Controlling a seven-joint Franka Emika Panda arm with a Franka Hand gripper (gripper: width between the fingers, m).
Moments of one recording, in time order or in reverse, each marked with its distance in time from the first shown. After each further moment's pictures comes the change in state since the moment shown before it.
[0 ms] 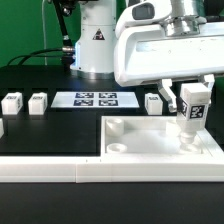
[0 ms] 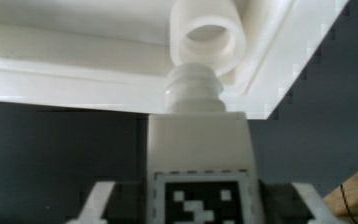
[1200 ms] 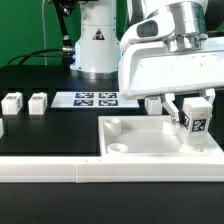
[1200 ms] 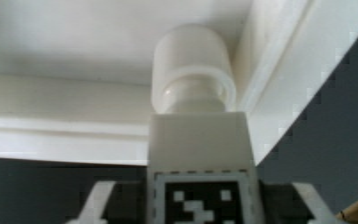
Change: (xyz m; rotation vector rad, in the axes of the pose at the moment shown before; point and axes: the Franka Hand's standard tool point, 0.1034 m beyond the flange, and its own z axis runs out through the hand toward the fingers) arm -0.020 -0.007 0.018 0.002 -0.002 -0.008
